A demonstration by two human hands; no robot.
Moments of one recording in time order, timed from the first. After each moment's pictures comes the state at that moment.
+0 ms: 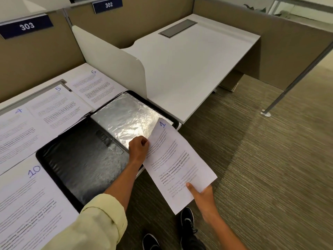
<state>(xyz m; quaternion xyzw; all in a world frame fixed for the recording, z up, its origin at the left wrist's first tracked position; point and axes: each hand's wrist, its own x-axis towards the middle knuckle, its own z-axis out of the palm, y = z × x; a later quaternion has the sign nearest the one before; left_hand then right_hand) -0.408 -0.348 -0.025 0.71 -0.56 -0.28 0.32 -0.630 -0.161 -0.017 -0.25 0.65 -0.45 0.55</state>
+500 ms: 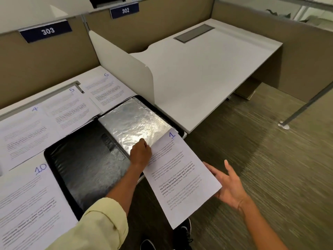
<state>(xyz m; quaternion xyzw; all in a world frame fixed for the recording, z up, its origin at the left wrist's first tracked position) -0.417 -0.361 -0.021 0.76 -0.56 -0.22 0.24 -0.728 -0.250 0.039 -0.15 0.48 -0.36 0.78</state>
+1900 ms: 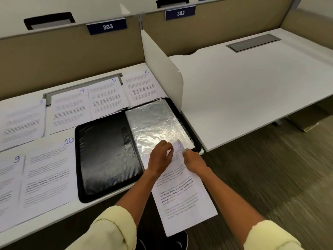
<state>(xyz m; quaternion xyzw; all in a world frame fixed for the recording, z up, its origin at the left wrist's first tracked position) -0.468 -0.374 -0.018 0.71 -0.61 -0.11 0.32 -0.619 -0.438 -0.004 -0.77 0.54 0.08 0.34</state>
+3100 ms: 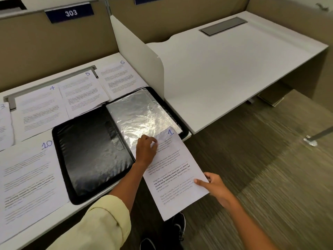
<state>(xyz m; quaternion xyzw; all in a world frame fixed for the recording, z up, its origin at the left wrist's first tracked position) -0.448 -0.361 -0.046 0.74 -0.56 -0.19 0.32 -0.747 -0.305 -0.033 -0.43 0.60 -0.17 0.66</state>
